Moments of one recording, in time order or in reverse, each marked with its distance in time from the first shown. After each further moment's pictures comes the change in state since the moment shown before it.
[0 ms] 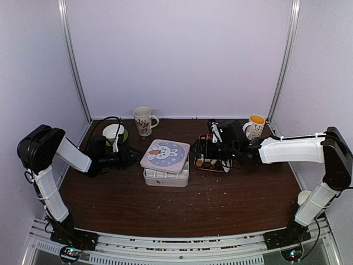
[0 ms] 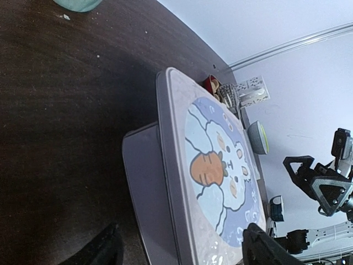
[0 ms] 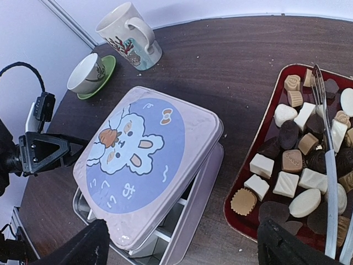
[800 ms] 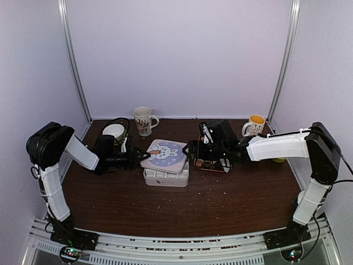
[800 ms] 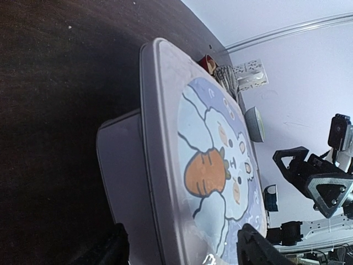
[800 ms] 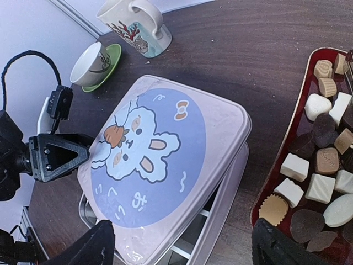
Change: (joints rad) left arm -0.057 0.103 0.098 -0.024 0.046 -0.032; right arm 0.006 0.142 0.098 0.013 -0.074 0.053
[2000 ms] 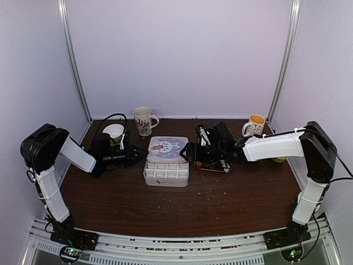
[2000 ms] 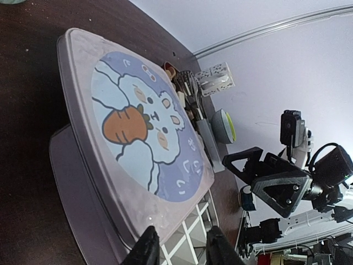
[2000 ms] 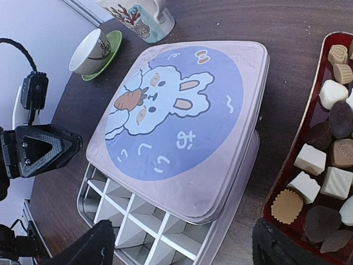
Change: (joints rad) left arm -0.013 -0.080 -0.064 0.146 0.037 -0.101; right arm 0.005 0.039 0.019 -0.007 -0.041 0.008
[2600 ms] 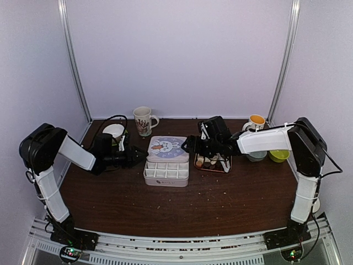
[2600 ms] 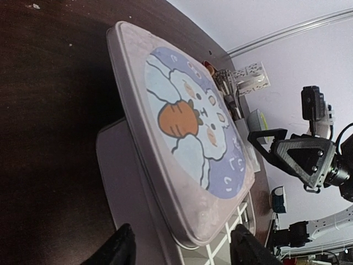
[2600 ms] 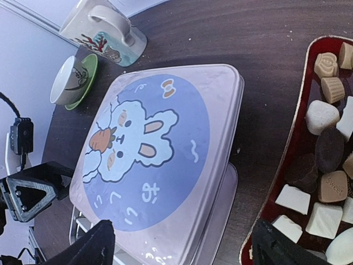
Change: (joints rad) left arm 0.006 -0.014 0.029 -0.191 -0.089 0.140; right arm -0.075 0.124 0.127 -0.021 -0.027 0.053
